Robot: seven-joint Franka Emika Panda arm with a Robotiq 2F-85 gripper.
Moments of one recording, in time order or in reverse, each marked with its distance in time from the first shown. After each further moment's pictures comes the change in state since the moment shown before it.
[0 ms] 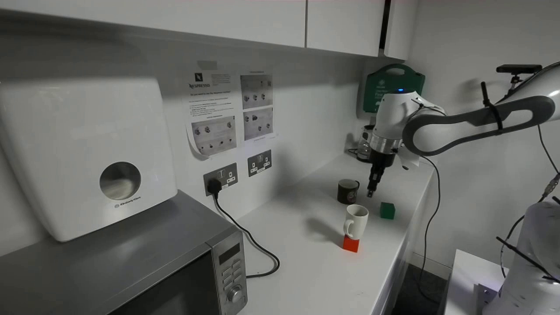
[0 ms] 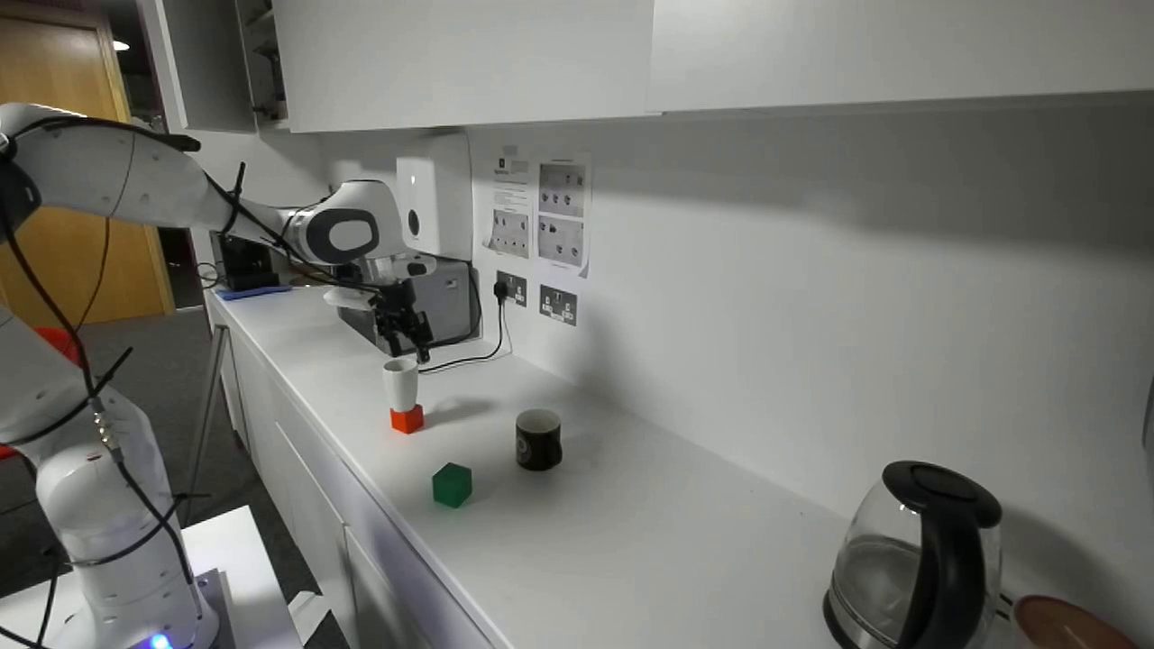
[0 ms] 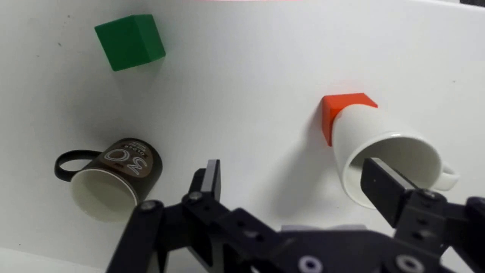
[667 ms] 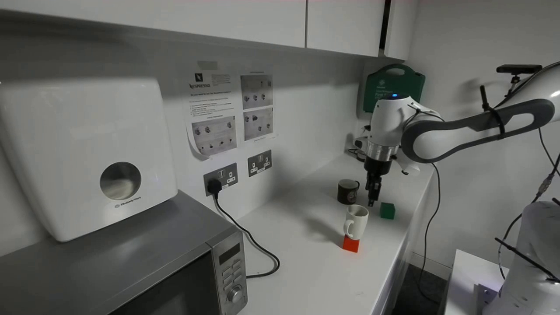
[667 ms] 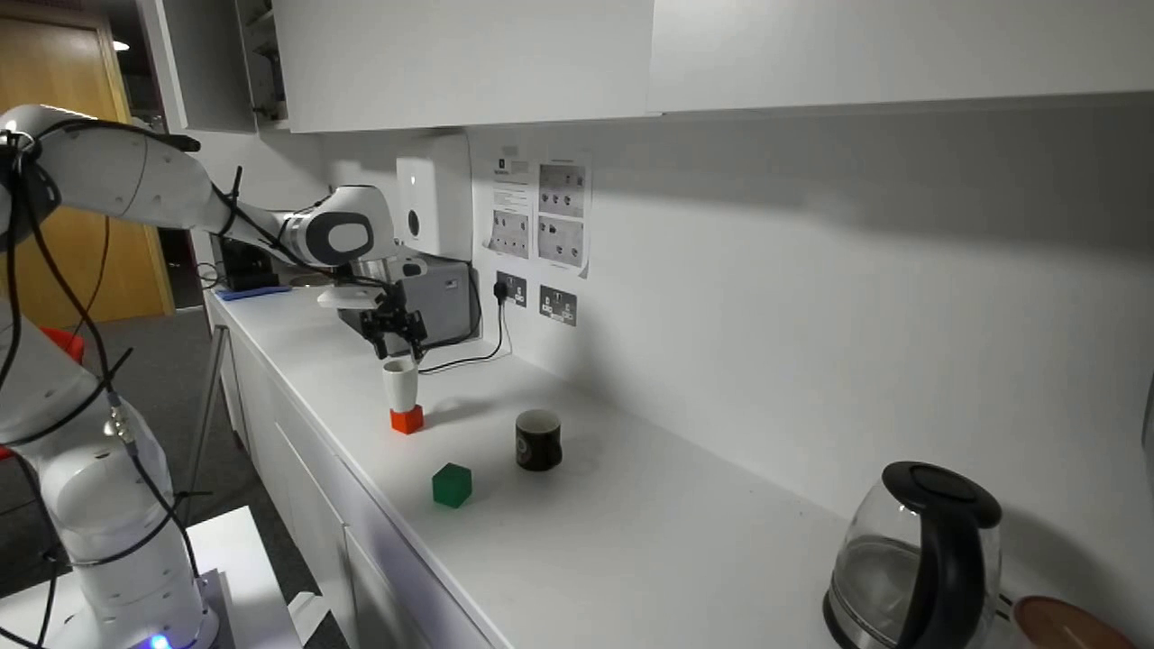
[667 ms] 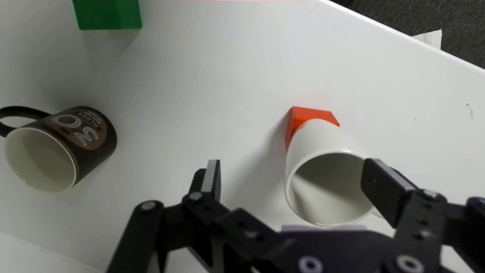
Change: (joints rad) arm 0.068 0.033 0.016 0.010 0.002 -0.007 -0.143
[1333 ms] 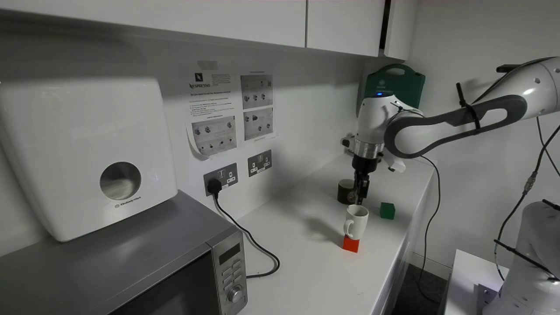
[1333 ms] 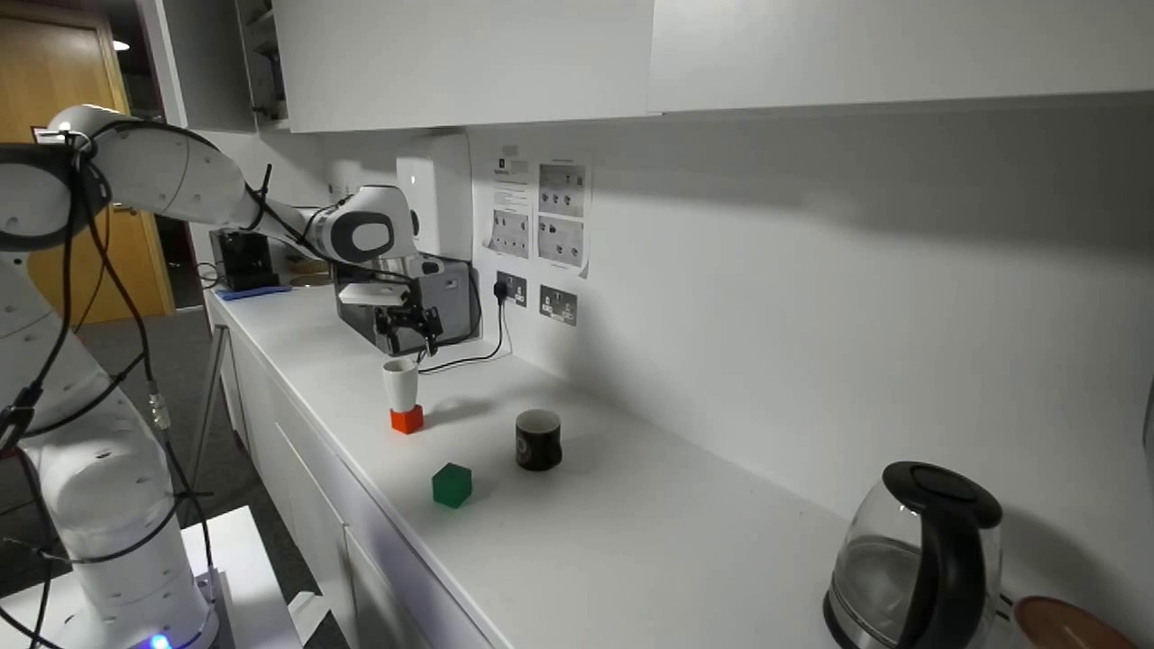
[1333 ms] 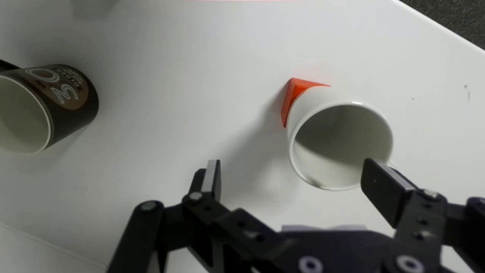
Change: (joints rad) arm 0.006 0.125 -0.012 0.114 0.030 0.004 -0.090
